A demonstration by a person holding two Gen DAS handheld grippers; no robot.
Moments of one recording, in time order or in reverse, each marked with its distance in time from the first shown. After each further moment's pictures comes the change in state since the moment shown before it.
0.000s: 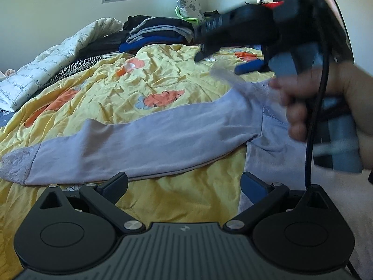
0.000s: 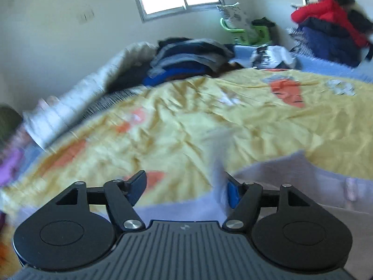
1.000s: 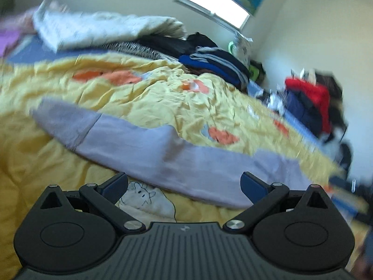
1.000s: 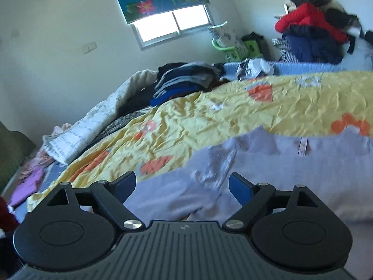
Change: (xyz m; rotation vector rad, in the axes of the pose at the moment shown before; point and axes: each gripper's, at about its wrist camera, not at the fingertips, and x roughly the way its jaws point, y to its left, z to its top) left arm -0.025 0.134 -0.018 -0.546 -0.132 -0.087; right arm -0.131 -0.012 -0.068 0.069 -0.121 0.015
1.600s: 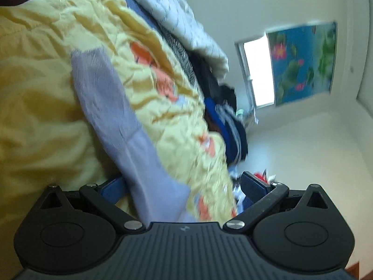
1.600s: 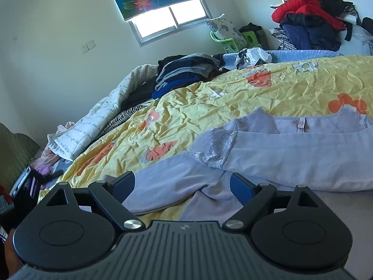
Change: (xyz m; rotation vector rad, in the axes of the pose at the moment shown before) left arm 0.035 0.114 0.020 -0.712 -0.139 -0.229; right arm -0.011 0.006 -0.019 0.023 0.022 0.000
